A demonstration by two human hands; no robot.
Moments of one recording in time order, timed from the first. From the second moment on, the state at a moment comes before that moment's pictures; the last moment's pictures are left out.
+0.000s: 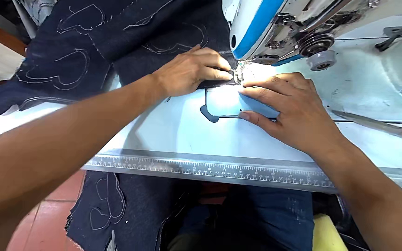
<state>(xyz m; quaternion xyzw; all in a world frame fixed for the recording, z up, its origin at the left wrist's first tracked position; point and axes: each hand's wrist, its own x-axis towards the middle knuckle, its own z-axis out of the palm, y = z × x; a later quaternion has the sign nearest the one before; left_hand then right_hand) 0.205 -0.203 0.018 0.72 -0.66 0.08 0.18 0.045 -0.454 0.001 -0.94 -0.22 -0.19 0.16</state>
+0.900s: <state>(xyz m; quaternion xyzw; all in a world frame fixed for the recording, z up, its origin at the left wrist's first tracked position) 0.036 -0.206 0.023 0.87 -0.45 0.13 0.13 0.005 -0.466 0.001 -0.90 -0.36 -0.17 0.19</state>
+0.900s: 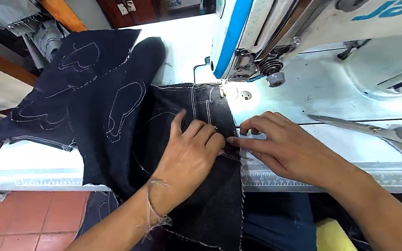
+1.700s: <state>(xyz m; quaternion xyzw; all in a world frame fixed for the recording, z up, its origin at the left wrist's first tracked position) 0.053 -0.215 0.020 0.88 -0.37 0.10 0.27 -0.027 -0.474 -0.007 -0.89 -0.39 -0.20 0.11</state>
